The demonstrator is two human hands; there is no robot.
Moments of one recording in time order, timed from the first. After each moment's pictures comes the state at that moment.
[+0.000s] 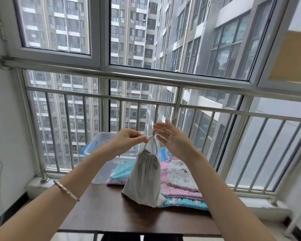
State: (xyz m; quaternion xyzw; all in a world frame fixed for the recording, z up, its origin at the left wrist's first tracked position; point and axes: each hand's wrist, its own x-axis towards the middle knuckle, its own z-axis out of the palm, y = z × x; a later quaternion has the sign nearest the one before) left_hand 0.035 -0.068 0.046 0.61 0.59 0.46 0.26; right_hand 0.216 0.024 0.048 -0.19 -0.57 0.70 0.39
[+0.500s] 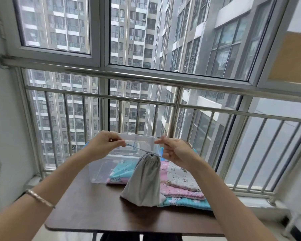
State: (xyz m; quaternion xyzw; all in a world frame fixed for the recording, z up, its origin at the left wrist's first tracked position) left_hand -0.023 -0.090 0.025 0.64 0.62 0.43 0.16; right_hand 0.236 0.011 0.033 -0.28 -0.58 0.69 0.33
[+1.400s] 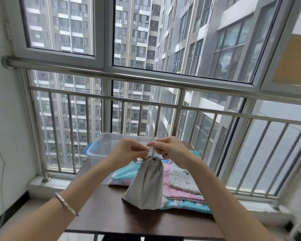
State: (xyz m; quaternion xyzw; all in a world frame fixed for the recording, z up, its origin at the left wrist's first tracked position) left_hand 0.040 -0.079 0.017 0.63 0.56 0.49 0.24; right_hand 0.216 -0.001 0.046 -0.28 -0.76 0.52 0.27
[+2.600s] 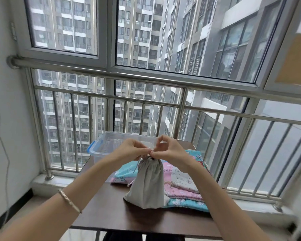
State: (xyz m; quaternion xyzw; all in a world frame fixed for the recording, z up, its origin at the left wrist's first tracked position) left_hand 0.046 -0.084 0.027 0.54 0.60 0.47 0.36; right_hand 0.213 -0.010 0.033 -0.24 -0.78 0.49 0.31
